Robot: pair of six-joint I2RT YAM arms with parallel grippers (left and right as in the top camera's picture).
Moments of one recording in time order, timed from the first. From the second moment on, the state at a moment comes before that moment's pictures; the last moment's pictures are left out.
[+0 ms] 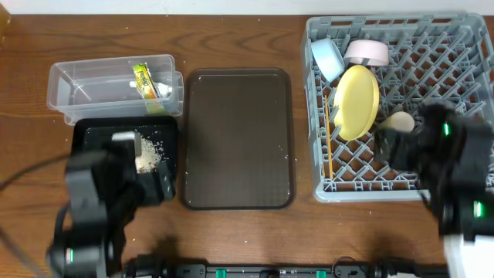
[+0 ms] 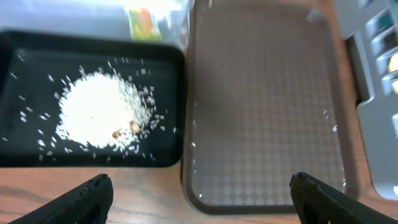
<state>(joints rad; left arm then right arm) 0.12 0.66 0.91 -1.05 0.21 -0.07 -0.06 0.84 0.95 -0.85 -0.07 0.19</state>
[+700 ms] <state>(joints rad) 0.12 0.50 0.89 -1.02 0.20 -0.07 -0.06 0.58 0.83 -1.09 0.02 0.26</state>
